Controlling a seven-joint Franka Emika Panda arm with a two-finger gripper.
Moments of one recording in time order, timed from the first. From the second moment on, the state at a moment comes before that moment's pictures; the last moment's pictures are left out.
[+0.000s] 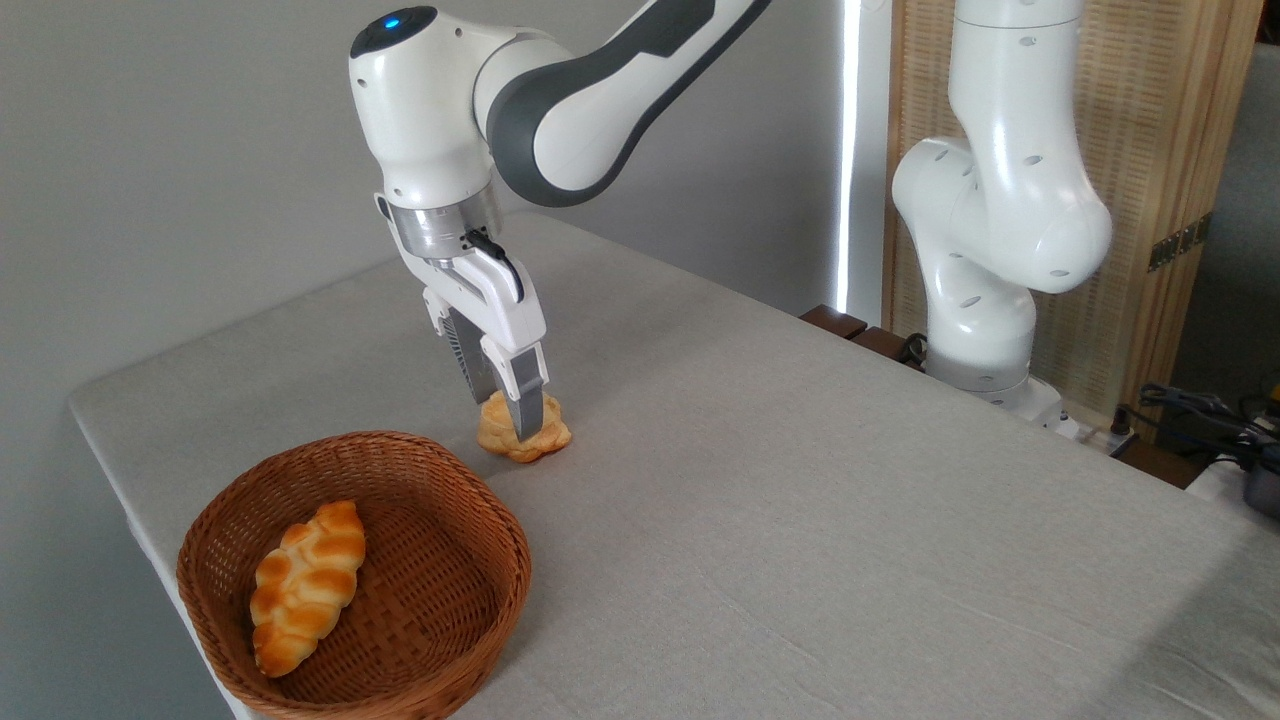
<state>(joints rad) -0.27 -0.02 -0.09 -2.06 -0.10 2.02 0.50</state>
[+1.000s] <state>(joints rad) -0.26 -0.10 0.16 -1.77 -0.05 1.79 0.61</state>
